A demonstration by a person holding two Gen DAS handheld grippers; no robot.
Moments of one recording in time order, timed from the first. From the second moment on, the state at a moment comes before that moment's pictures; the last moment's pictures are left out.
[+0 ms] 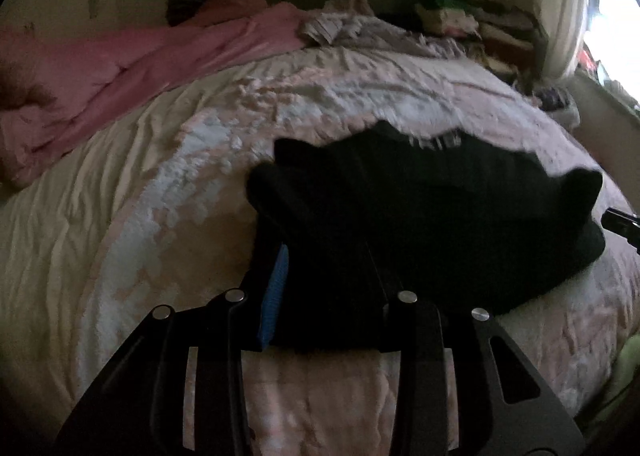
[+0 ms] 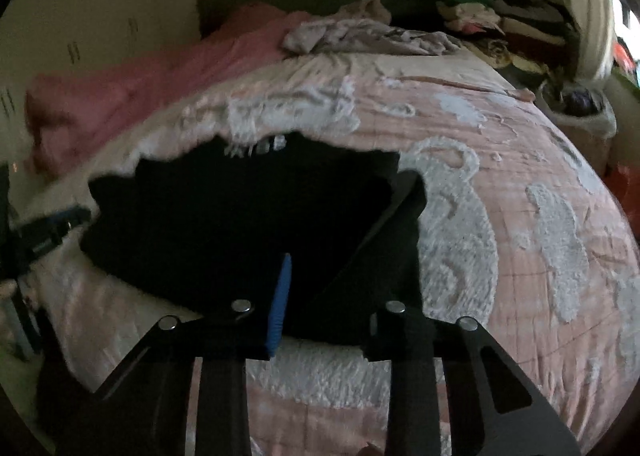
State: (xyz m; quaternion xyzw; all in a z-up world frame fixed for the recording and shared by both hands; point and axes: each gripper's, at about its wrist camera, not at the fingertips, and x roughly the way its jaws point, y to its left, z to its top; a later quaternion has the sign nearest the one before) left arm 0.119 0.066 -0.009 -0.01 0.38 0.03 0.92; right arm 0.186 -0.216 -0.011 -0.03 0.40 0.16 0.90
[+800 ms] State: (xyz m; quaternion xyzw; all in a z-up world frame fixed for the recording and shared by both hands) left arm 0.200 0.069 -0.027 0.02 0.39 0.05 0.92; right arm 0.269 -0.216 -0.038 -0.01 0.43 0.15 0.89
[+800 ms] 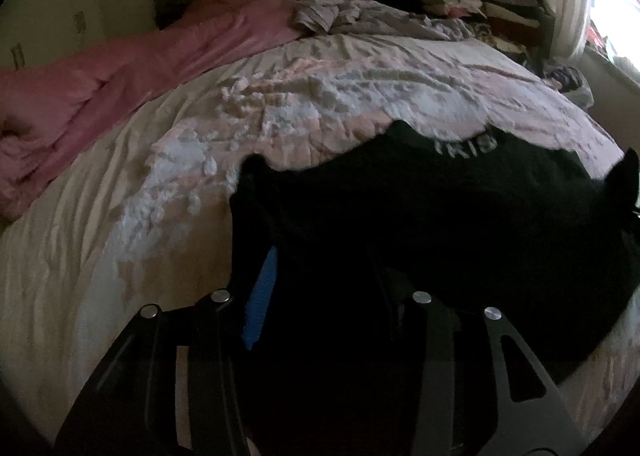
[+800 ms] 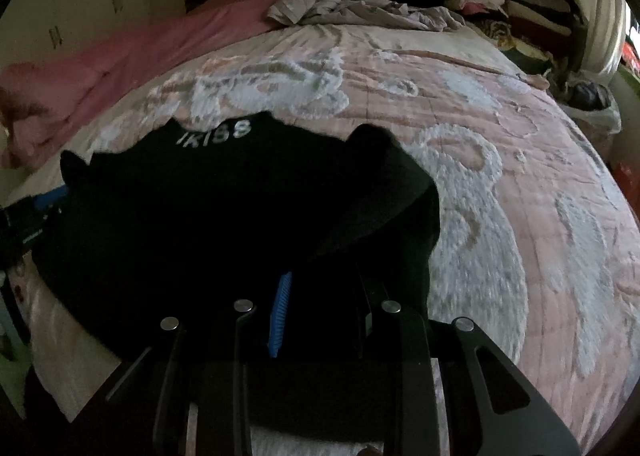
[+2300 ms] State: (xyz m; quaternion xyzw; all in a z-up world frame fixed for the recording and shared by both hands) left arm 0.201 0.117 -0.029 -0.11 0.36 0.06 0.92; right arm 0.321 -0.252 -0.033 0.06 0.39 0.14 0.91
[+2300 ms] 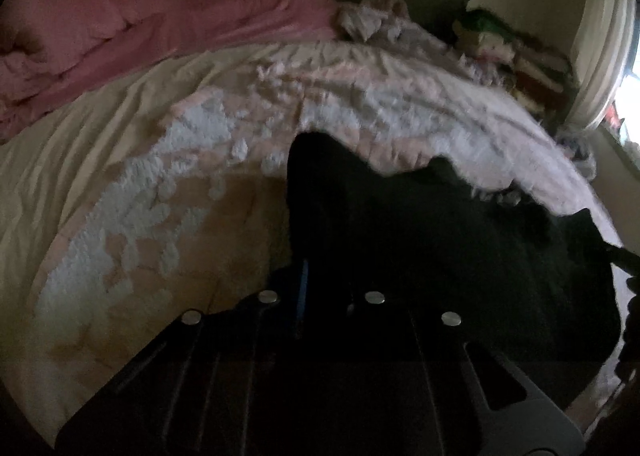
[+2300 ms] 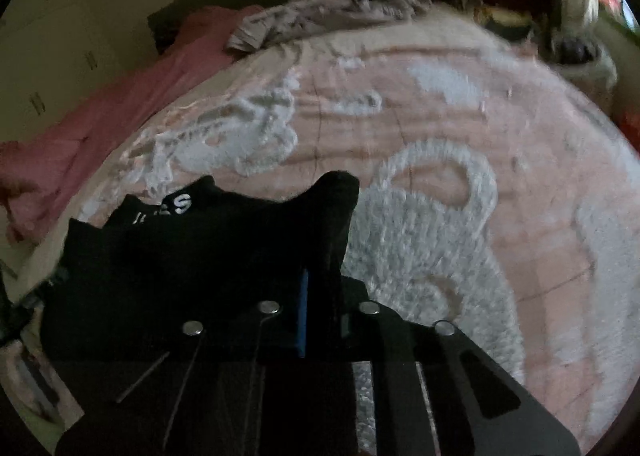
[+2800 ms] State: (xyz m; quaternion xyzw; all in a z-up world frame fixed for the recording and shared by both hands) left arm 0.205 0.123 -0.044 -0.10 0.38 0.07 0.92; right arm 0.331 -0.256 -0.057 0.02 0.42 0.06 0.91
